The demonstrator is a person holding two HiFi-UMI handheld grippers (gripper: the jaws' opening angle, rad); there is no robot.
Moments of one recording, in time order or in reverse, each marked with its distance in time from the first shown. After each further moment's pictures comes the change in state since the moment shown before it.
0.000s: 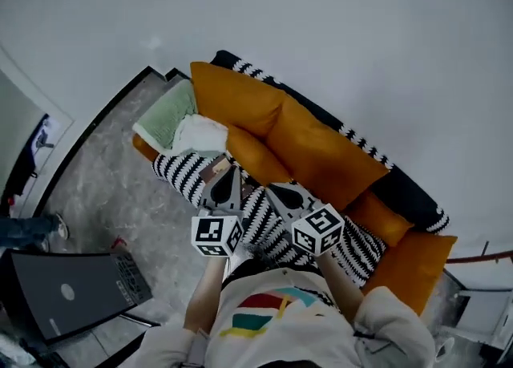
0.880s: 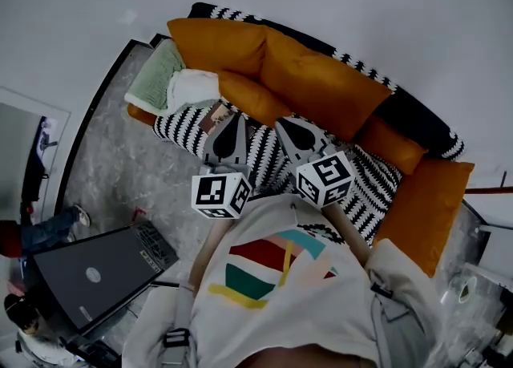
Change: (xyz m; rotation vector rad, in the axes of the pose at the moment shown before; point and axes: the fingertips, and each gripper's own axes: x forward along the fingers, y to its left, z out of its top) left arm -0.022 -0.065 0.005 0.004 0.004 -0.133; right arm -0.054 -0.015 0.004 -0.016 -0.150 -0.250
